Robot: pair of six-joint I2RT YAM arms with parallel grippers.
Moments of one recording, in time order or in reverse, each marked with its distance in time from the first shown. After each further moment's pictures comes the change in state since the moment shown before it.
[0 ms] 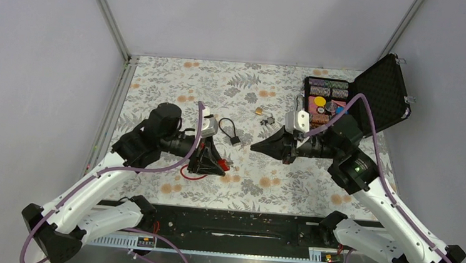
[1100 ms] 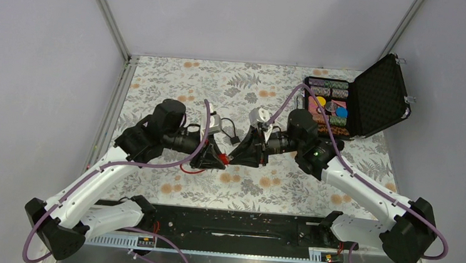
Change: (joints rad) left arm 0.001 0.058 0.062 -0.105 -0.121 0.105; right arm 0.076 0.281 -0.117 0.332 -0.151 0.258
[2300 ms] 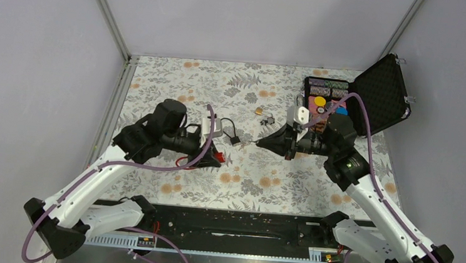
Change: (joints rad) left arm -0.004 0.025 0.047 -0.111 -0.123 0.138; right arm -0.222 -0.249 -0.045 -0.190 0.123 -0.170
